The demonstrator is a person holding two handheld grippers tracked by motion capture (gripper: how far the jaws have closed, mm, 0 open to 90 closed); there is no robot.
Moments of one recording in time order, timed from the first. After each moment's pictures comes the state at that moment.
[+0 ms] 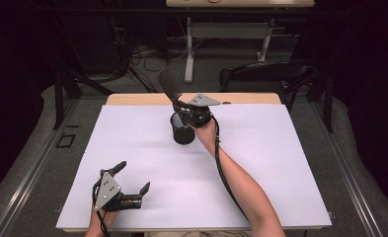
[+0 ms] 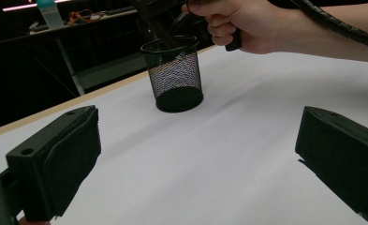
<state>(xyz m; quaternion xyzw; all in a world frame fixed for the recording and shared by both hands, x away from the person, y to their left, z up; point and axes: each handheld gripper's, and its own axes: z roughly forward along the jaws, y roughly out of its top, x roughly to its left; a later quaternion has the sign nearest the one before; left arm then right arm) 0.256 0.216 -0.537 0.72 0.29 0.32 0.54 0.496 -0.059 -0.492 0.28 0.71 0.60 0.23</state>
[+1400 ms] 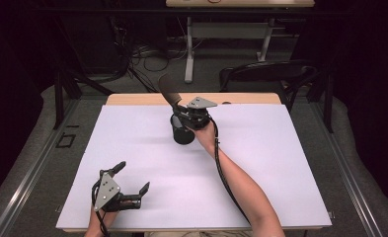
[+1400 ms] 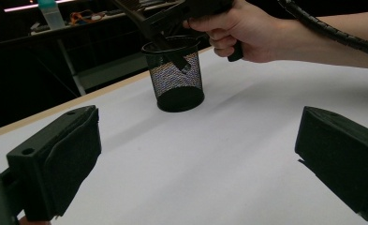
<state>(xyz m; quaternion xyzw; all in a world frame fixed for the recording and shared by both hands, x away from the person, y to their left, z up) 0.255 0.218 -0.537 0.72 0.29 0.33 0.54 0.500 -0.057 -0.508 0.29 0.73 0.57 0.22</state>
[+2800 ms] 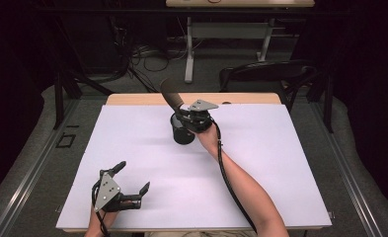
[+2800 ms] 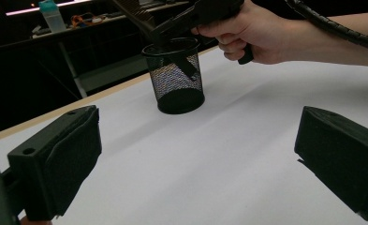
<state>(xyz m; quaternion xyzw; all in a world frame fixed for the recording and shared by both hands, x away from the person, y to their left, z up) 0.254 0.217 -0.536 0.72 0.29 0.33 0.54 0.492 -0.063 -0.511 0.29 0.75 0.55 0.21</state>
